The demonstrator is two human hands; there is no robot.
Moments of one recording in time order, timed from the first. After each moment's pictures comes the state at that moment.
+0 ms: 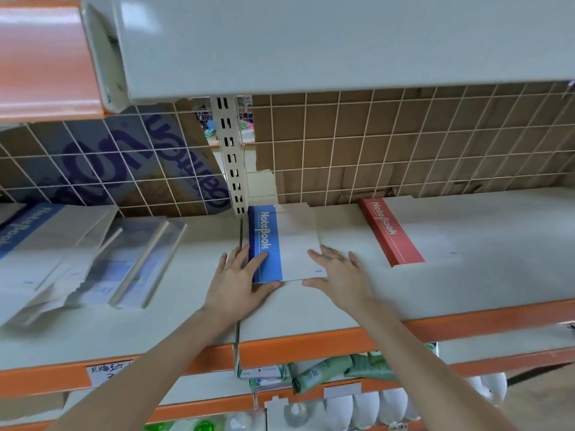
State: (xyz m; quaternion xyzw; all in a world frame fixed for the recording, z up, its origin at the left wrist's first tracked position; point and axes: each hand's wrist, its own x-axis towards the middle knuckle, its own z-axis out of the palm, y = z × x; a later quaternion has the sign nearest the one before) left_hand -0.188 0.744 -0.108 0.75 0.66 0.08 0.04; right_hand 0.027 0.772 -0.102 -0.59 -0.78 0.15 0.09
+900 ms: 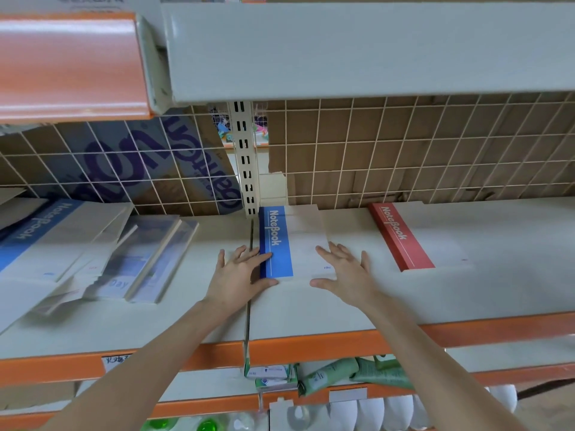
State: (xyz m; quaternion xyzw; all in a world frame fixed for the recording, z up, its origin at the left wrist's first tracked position) left_hand -0.207 0.752 -0.106 0.74 0.66 0.09 0.09; right_hand 0.029 0.787 -0.109 -0.59 -0.79 0.18 0.07
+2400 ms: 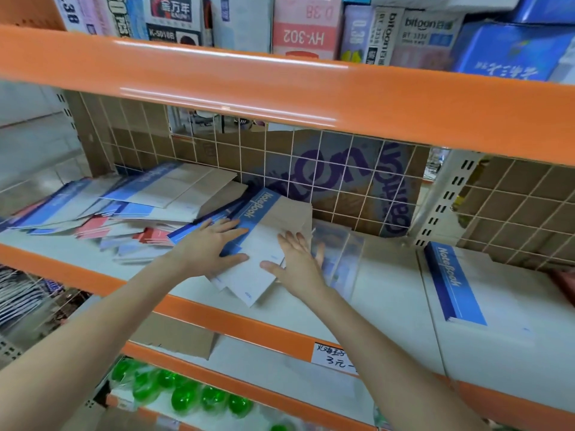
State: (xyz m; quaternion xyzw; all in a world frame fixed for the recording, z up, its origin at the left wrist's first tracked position) left_hand -0.566 0.640 -0.032 0.68 0.73 0.02 0.02; right_hand -0.381 0.721 -0.077 -0.43 -0.88 0.16 0.12
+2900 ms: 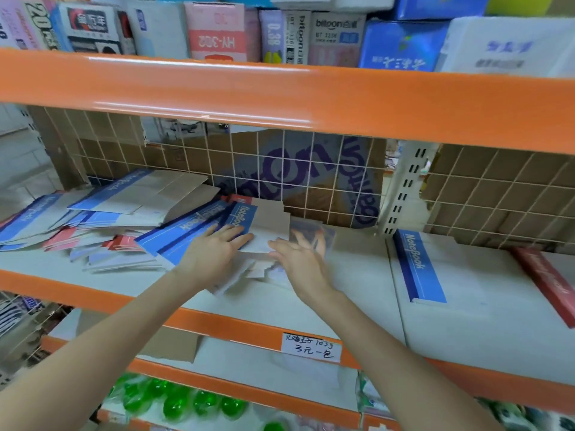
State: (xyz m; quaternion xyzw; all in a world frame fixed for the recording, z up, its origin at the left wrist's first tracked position) left_hand -0.493 0.651 -0.032 0.71 0.69 -0.06 -0.14; right_hand -0.314 0.720 -0.067 -0.37 -0.90 0.04 0.24
